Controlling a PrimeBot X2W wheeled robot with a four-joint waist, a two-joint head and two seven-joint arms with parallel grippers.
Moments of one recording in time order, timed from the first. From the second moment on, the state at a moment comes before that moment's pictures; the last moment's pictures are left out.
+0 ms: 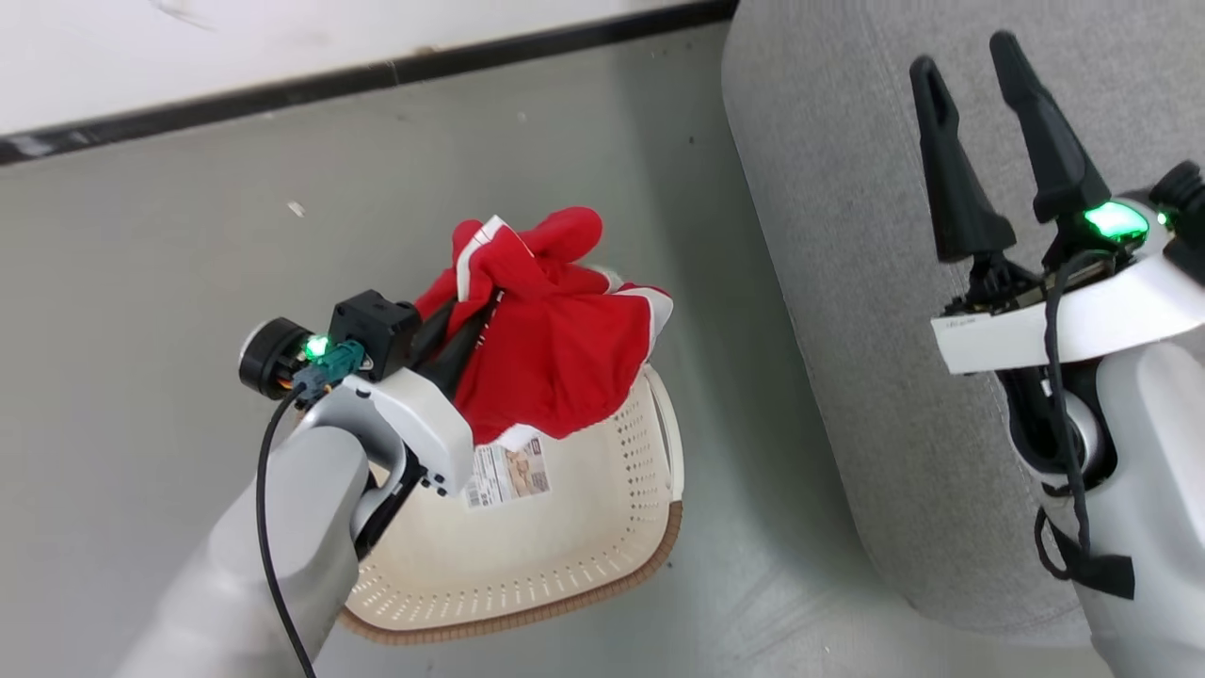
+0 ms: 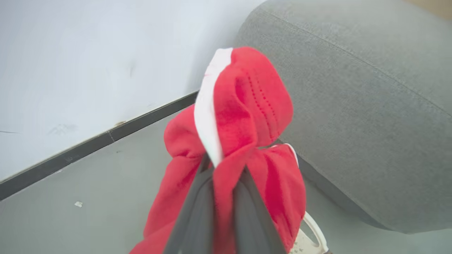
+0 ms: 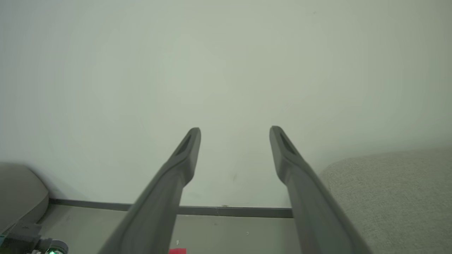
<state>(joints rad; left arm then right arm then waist) -0.76 0.13 -0.67 0.69 -0.48 -0.13 -0.25 -0.55 -0.16 0.18 -0.02 0.41 0.12 -0.26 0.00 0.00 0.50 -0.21</state>
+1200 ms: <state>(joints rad) -0.64 0.19 -0.68 0.41 -0.63 -0.13 -0.24 -0.28 -0.26 0.31 0.07 0.47 0.12 -0.26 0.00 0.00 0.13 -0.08</state>
